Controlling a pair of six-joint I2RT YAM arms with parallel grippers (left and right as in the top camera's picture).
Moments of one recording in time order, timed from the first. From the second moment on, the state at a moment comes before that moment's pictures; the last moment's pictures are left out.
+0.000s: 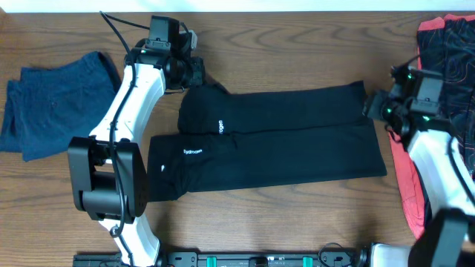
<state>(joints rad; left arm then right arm) -0.13 1.94 1.57 -0.72 0.29 -0.20 -0.15 1.55 0.96 -0.25 -0.17 0.15</state>
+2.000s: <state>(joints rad) -0.15 1.94 1.55 -0.77 0.29 -0.20 -0.11 2.00 1.00 0.21 -0.05 0.17</state>
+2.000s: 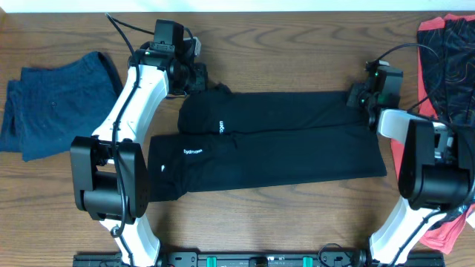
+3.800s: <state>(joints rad) -0.23 1.88 1.24 -1.44 0.30 -0.17 -0.13 1.60 0.99 -0.82 0.11 0.18</state>
